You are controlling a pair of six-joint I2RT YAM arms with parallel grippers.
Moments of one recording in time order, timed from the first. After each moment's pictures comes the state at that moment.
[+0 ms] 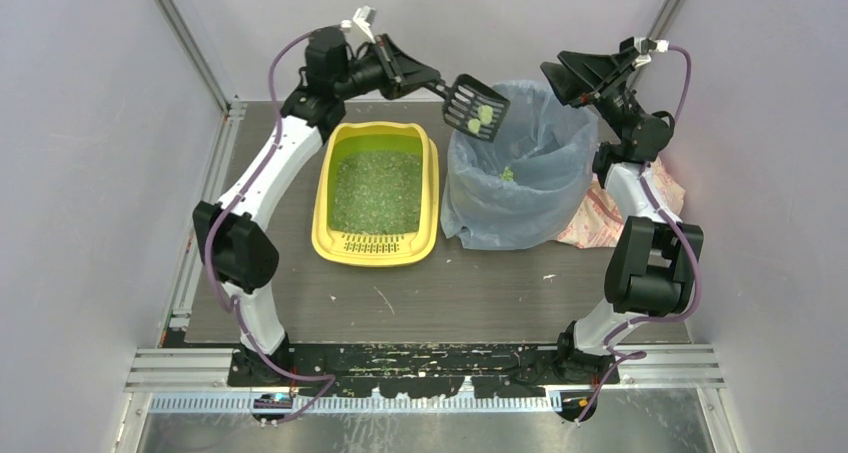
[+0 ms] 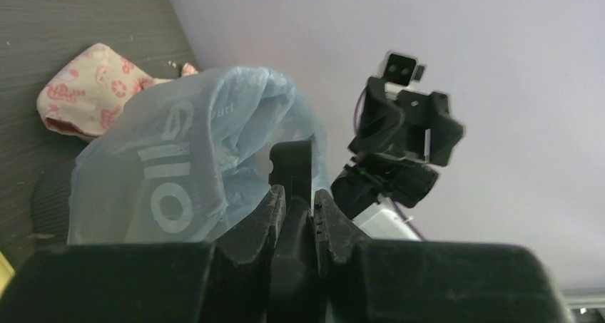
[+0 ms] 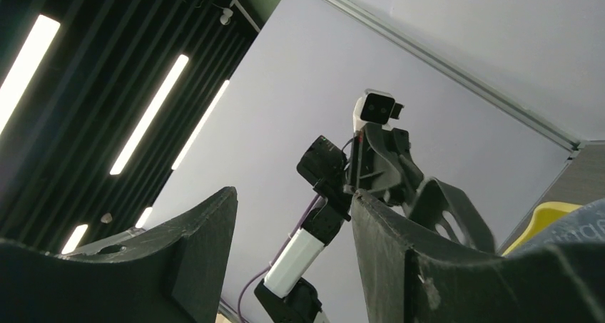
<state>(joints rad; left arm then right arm) -0.38 1.83 1.87 -0.02 0.65 -1.12 -0.19 1.64 1.19 1.38 -0.84 1.99</state>
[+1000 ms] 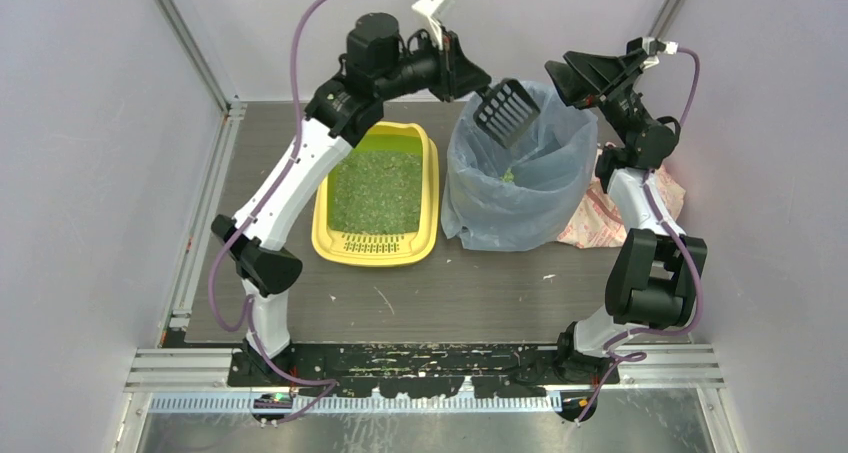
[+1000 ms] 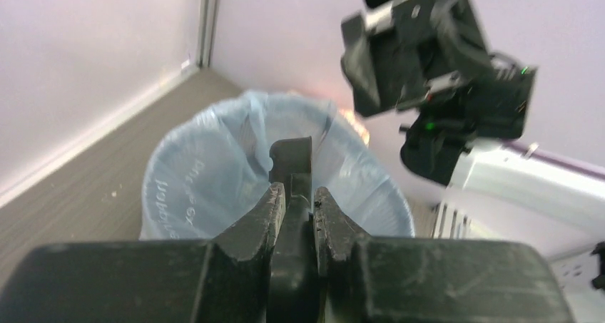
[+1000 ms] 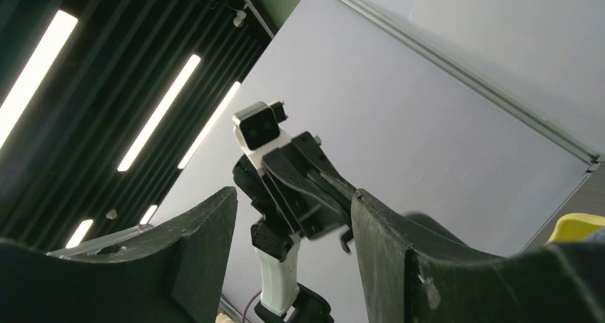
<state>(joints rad) -0.70 1.94 2.34 -0.48 0.43 -0.26 -0.20 1.56 1.16 1.38 -0.80 2.01</state>
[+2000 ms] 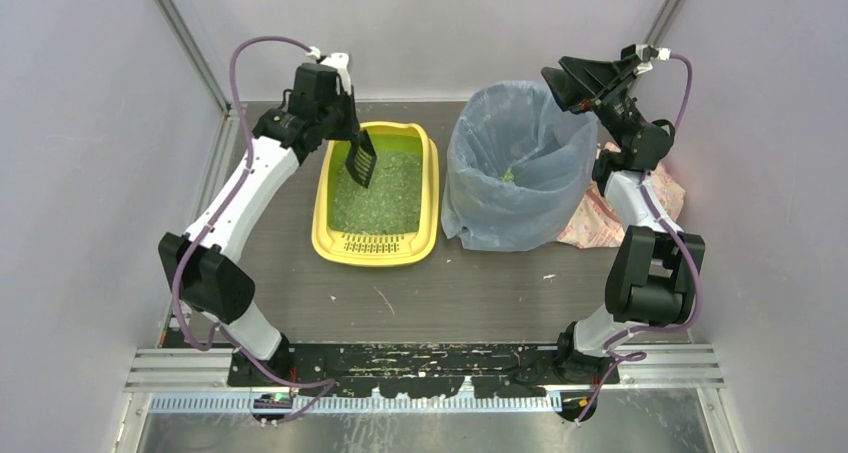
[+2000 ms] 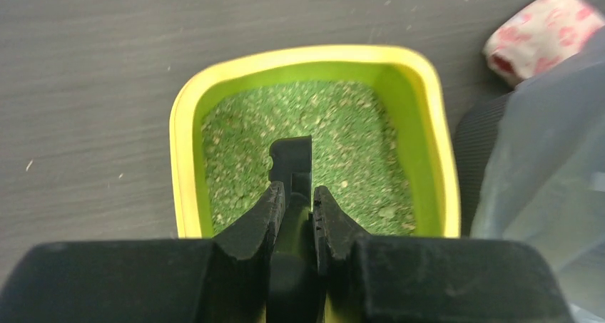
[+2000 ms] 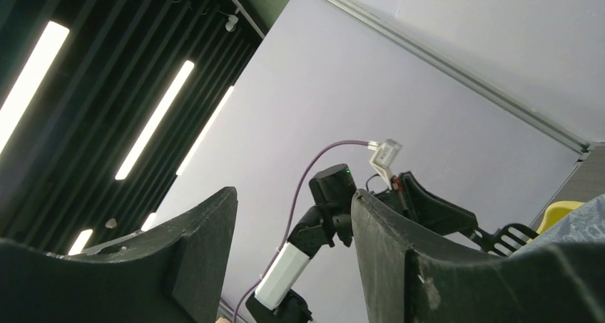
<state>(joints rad) -0.39 1.63 1.73 -0.63 -0.09 -0.22 -0.19 1.57 1.12 1.38 -0.81 2.00</state>
